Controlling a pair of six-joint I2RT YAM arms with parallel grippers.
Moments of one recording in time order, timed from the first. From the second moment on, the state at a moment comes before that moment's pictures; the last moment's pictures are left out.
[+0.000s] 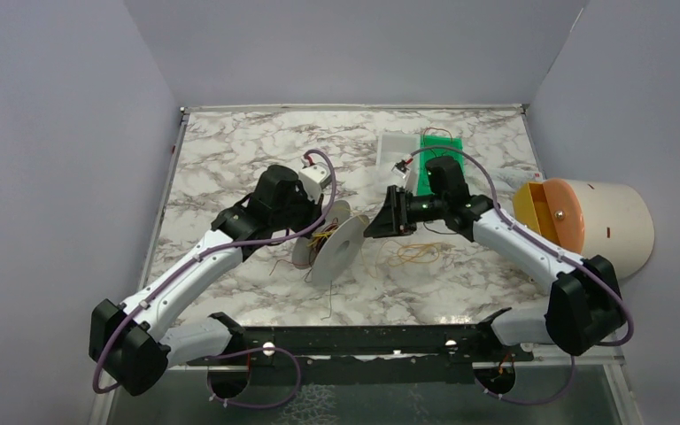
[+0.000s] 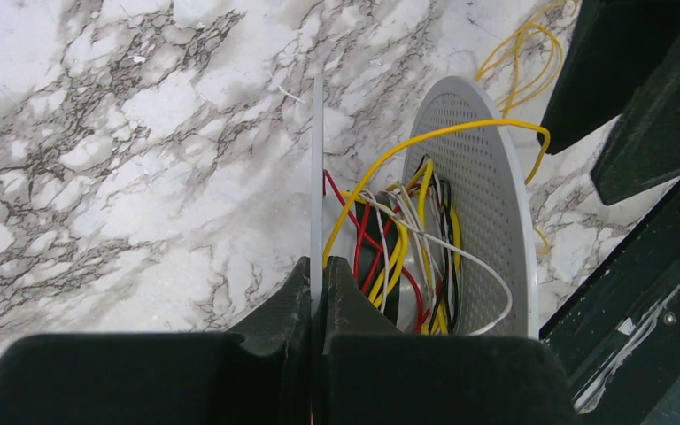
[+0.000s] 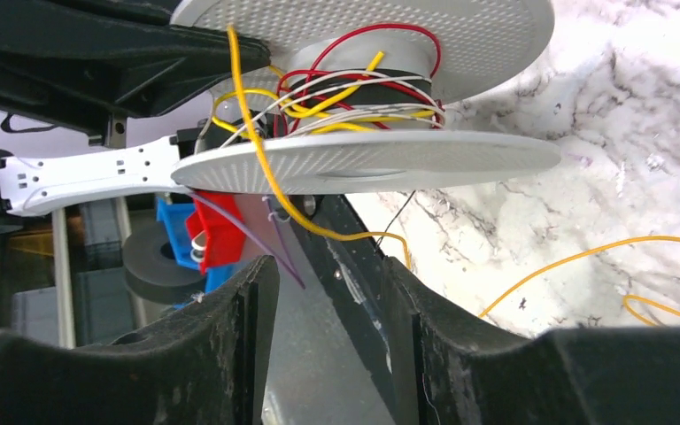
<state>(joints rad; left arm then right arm) -0.62 1.13 0.95 -0.45 0.21 -0.04 0.49 1.36 0.90 -0.22 -0.85 0.63</state>
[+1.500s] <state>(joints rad) -0.62 1.06 1.20 -0.63 0.05 -0.16 0.52 1.07 0.09 1.10 -0.54 0.17</state>
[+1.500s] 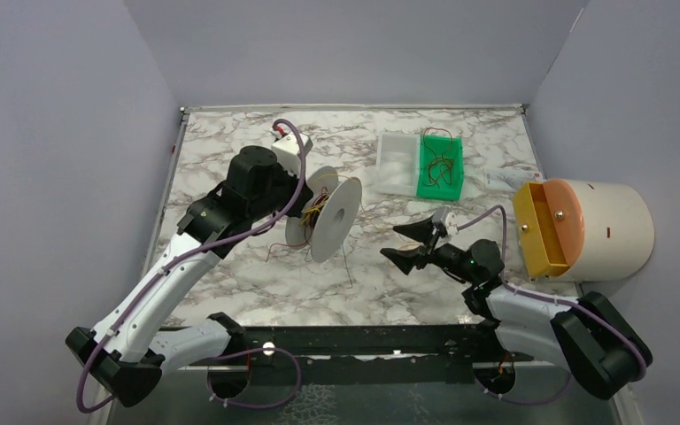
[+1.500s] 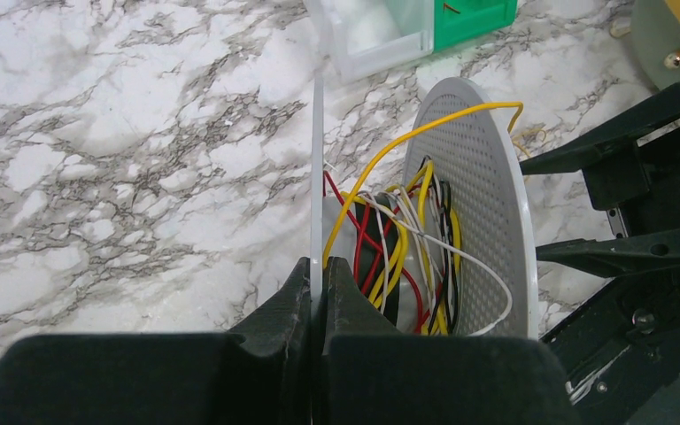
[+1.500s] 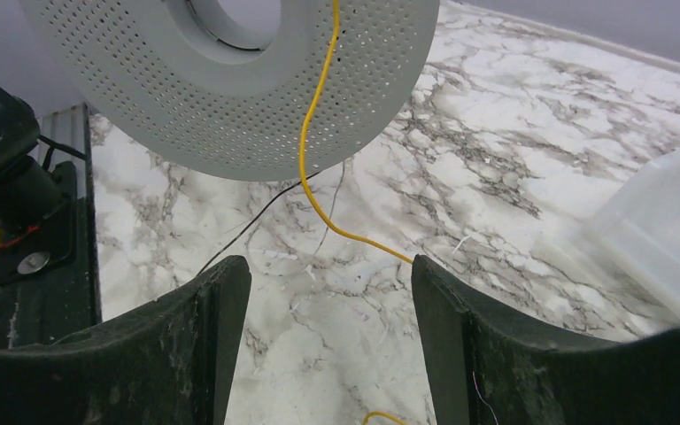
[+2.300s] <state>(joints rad) -0.62 1.00 1.29 -0.73 0.06 -0.17 0.56 1.68 0.21 1.50 -0.50 0.07</state>
